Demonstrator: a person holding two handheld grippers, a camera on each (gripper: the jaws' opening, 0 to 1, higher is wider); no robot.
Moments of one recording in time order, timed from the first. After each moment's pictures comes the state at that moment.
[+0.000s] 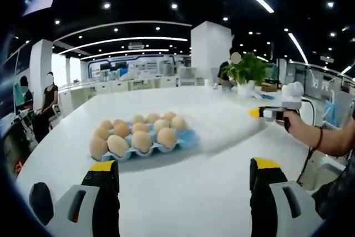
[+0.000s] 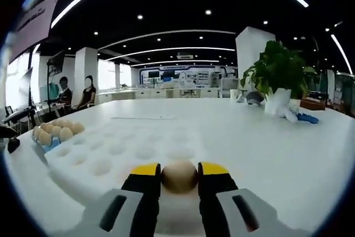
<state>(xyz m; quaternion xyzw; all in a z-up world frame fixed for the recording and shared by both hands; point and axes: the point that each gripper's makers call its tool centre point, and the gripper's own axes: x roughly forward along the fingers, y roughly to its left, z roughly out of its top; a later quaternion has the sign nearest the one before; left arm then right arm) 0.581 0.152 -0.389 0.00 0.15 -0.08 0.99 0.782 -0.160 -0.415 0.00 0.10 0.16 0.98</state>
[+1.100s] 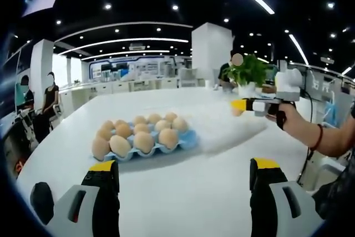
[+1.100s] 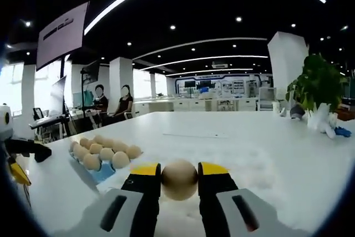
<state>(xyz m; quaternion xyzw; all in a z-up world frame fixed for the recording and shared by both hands) 0.582 0.157 -0.389 0.00 0.15 -0.08 0.99 0.753 -0.022 -0.367 0.01 0.06 0.32 0.95</state>
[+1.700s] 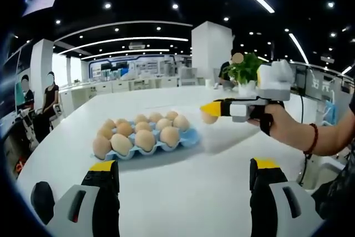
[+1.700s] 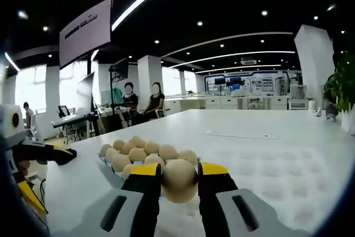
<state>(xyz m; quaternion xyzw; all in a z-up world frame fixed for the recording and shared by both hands) 0.581 0.160 -0.390 0.00 0.15 -0.08 0.99 0.726 0.087 -0.373 0.01 0.06 0.43 0.90</state>
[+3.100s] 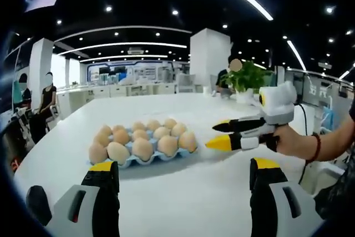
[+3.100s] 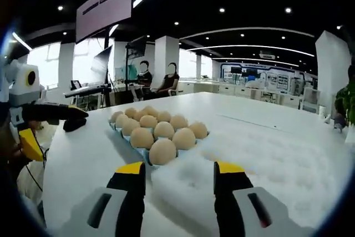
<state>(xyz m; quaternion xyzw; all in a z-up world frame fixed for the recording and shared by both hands) 0.594 0.159 -0.380 -0.02 0.12 -0.10 0.99 0.706 0.048 -0.410 -0.08 0.10 0.45 0.88</state>
